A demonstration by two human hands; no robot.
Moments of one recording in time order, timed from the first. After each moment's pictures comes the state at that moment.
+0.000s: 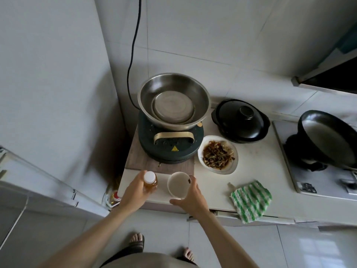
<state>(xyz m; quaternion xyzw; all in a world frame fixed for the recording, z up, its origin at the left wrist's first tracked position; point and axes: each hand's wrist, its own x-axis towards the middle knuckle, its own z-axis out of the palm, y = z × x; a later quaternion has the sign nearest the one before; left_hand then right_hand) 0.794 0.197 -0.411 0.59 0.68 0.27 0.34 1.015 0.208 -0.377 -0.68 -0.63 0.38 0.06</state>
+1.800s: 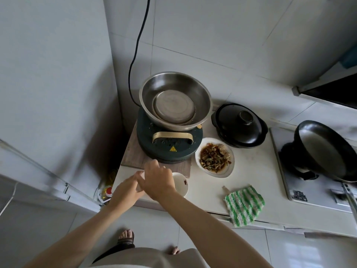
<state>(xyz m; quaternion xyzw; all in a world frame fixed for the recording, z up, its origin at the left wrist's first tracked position) 0.784 0.193 -0.408 0.63 0.69 0.21 0.30 0.916 0.242 -0.313 -0.41 -0.90 -0.02 -0.16</state>
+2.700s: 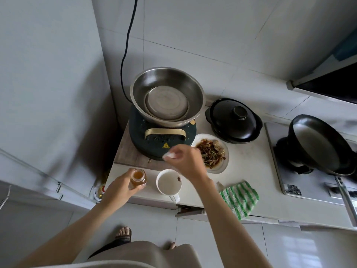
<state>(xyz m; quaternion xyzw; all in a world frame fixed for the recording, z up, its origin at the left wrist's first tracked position) 0.782 0.196 -0.417 0.65 0.67 0.24 0.28 1.015 0.288 -0.289 -0.55 -0.76 0.27 0.20</state>
